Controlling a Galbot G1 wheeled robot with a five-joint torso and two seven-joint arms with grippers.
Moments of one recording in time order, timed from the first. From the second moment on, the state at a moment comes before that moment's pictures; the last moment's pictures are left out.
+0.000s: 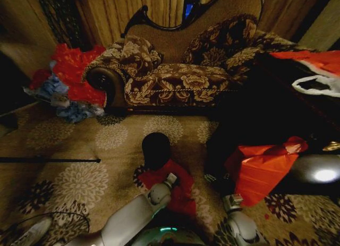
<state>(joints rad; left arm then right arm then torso) 0.85 -1.19 0.34 -1.65 -0.47 0.56 -0.34 -1.50 1.20 0.44 1.82 0.22 0.19 0.07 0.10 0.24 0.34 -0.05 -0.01</state>
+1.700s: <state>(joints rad) 0.63 -1.05 0.24 -1.91 -0.61 0.41 -0.12 -1.40 0.87 0.27 2.23 0.83 -0.21 0.07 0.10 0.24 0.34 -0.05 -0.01</state>
